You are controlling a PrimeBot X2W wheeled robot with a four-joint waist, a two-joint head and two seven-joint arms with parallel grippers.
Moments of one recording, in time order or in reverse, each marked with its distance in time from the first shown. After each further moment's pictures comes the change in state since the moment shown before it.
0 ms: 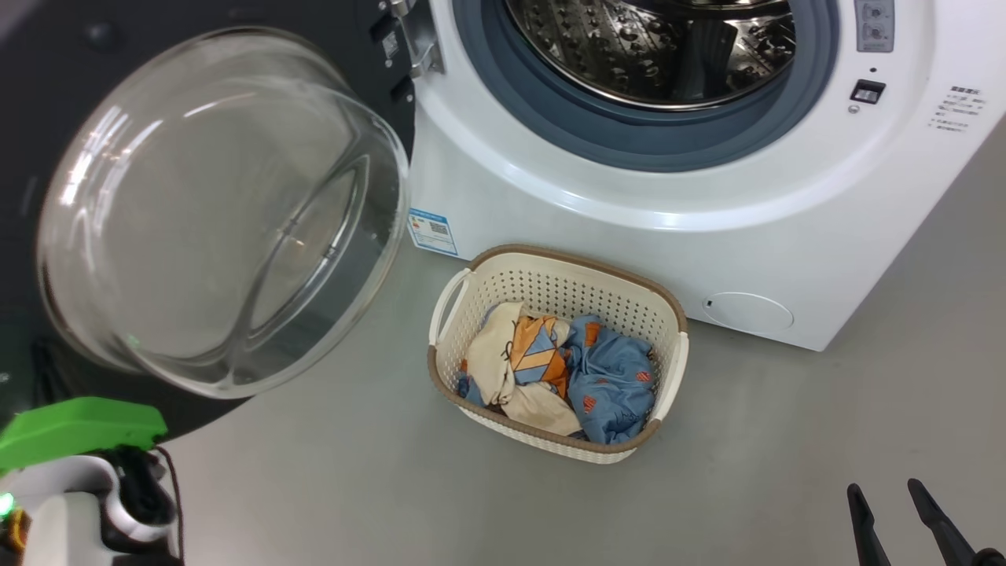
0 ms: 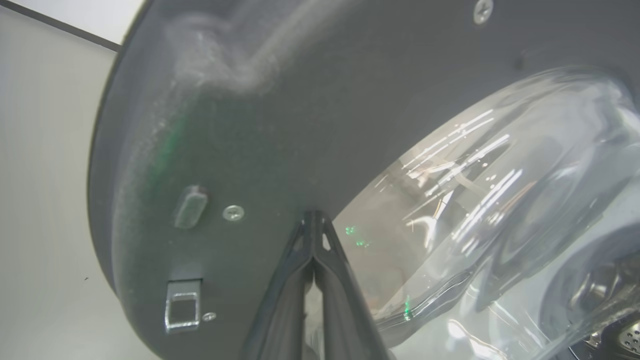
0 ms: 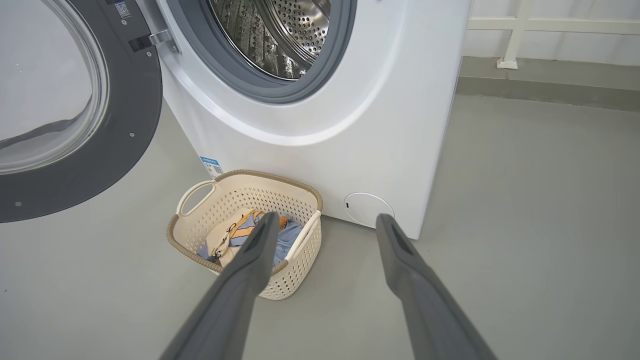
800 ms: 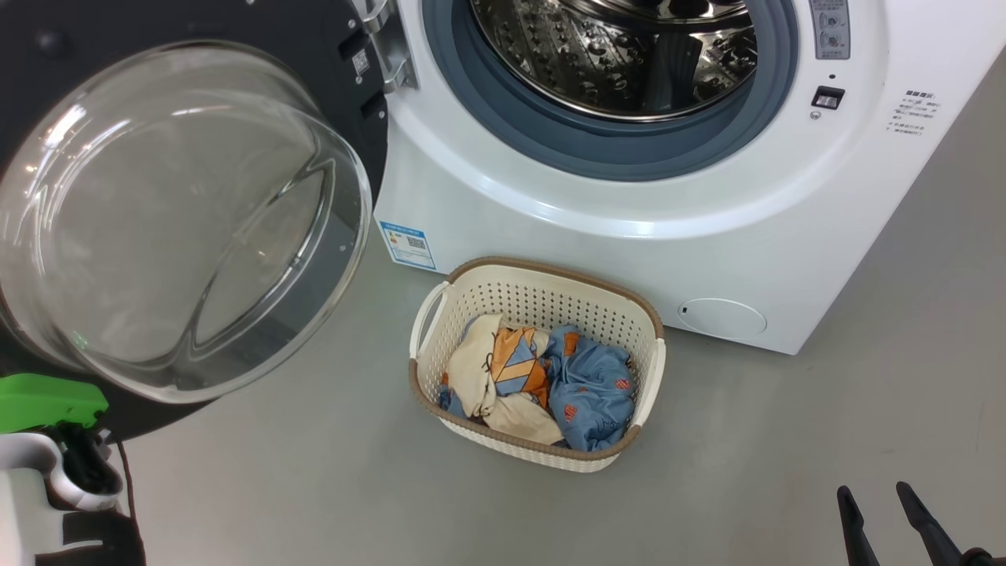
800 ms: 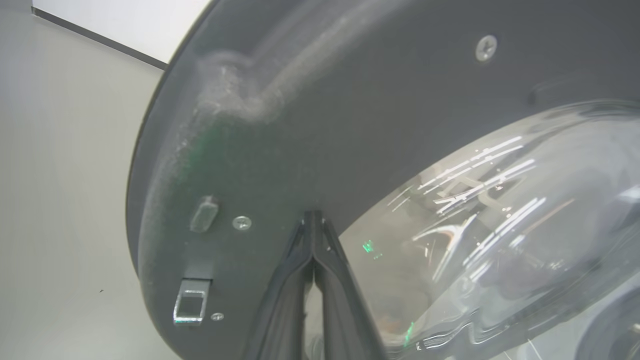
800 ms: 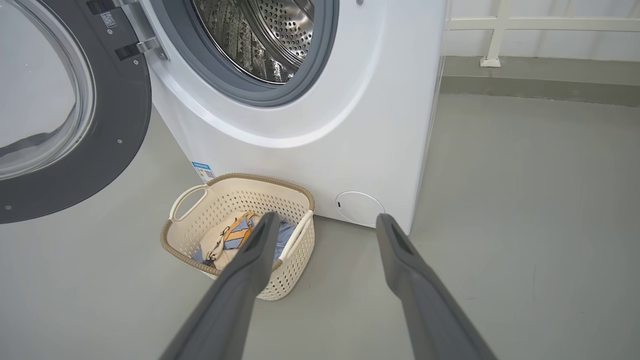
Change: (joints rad) left arm -0.195 0.010 0.280 0.258 0.226 -0.109 -0.003; right arm -0.014 0.013 0.010 0.030 0.007 0.000 0.000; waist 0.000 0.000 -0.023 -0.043
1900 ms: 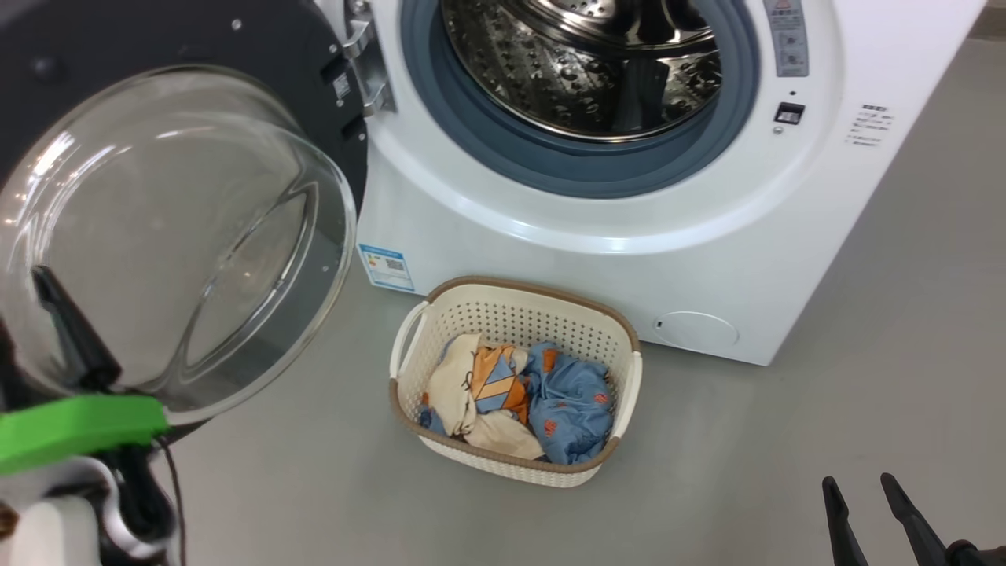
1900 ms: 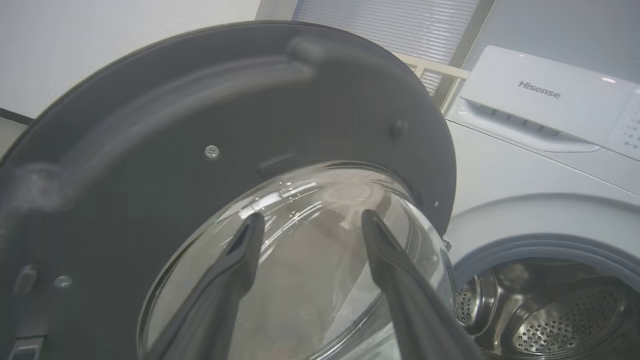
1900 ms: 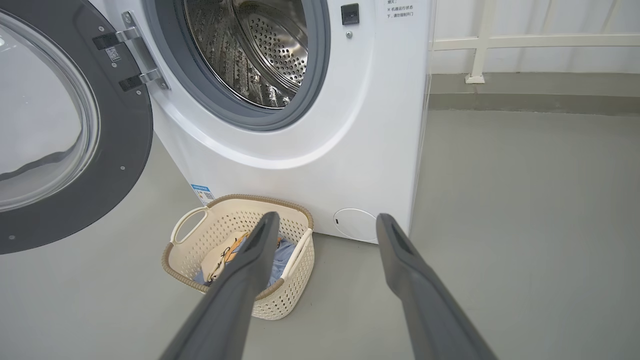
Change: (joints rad) left arm 0.258 -0.011 -0.307 -0.551 -0.181 -0.014 0.000; right arm -0.021 0.036 0.005 0.001 0.001 0.000 0.000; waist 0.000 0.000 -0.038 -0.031
